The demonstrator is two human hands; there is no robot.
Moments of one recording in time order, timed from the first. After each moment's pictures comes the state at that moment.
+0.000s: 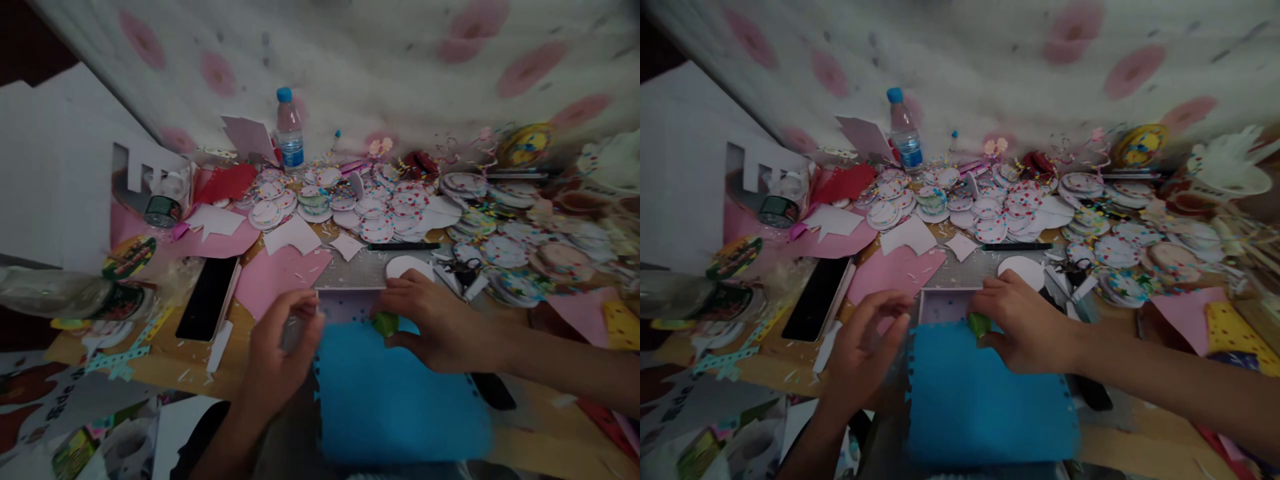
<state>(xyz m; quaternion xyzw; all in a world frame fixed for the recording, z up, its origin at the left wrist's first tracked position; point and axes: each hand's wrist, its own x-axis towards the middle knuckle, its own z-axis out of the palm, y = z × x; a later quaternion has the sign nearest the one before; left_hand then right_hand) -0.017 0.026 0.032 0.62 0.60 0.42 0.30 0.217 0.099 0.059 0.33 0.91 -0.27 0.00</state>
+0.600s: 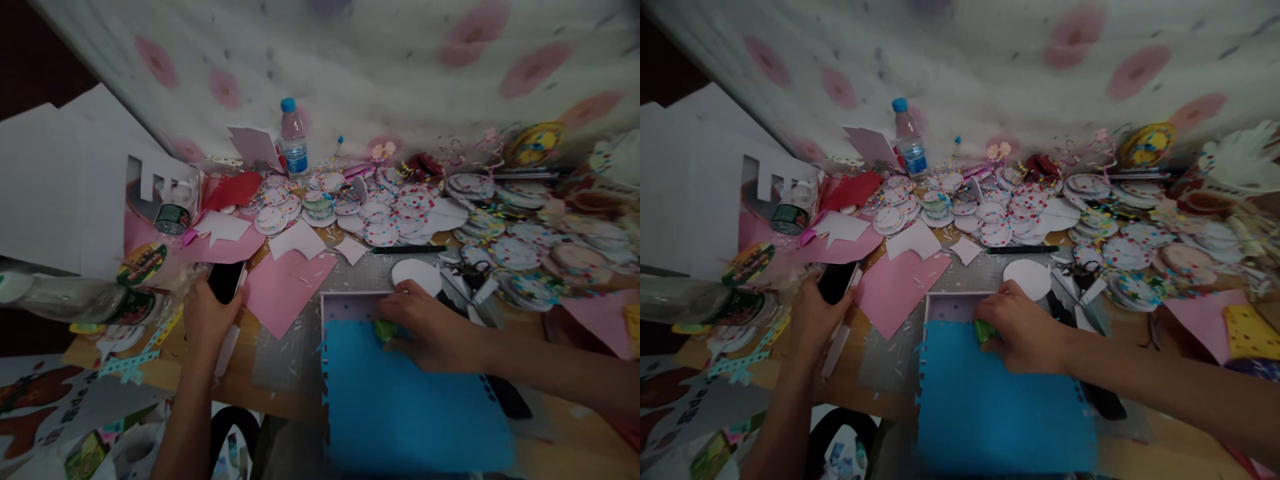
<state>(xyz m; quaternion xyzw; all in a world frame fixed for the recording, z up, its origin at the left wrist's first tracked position) -0.145 0.071 -0.015 0.51 0.85 0.14 -0.03 0.214 0.097 0.033 0.34 0.89 -0.31 0.04</state>
